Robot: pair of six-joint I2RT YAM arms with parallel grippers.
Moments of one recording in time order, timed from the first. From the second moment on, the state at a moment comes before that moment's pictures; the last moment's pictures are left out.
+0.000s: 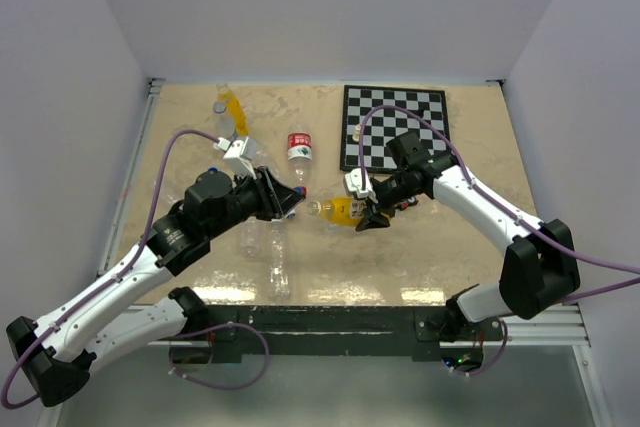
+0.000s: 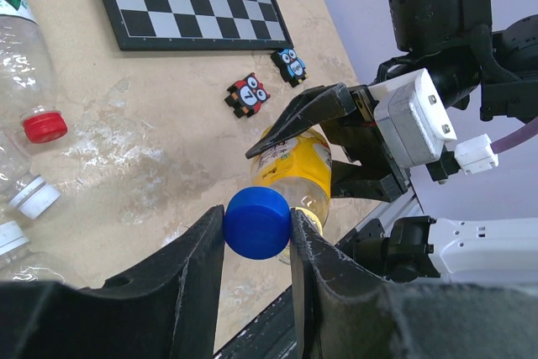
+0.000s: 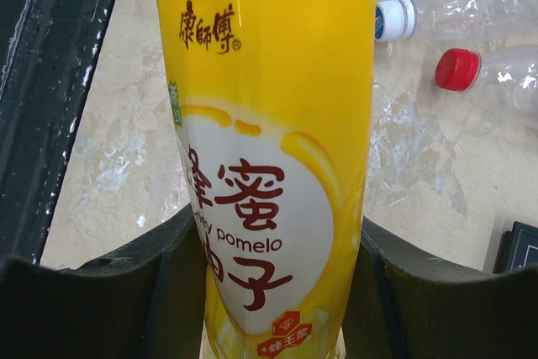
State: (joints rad) left arm -0.75 0.82 0.80 -0.25 0.03 -0.74; right arm 0.47 1.44 1.08 -0.82 -0.88 -1.15
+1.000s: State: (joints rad) left arm -0.75 0.80 0.80 -0.26 0.03 -0.67; right arm 0.47 1.44 1.08 -0.82 -0.88 -1.15
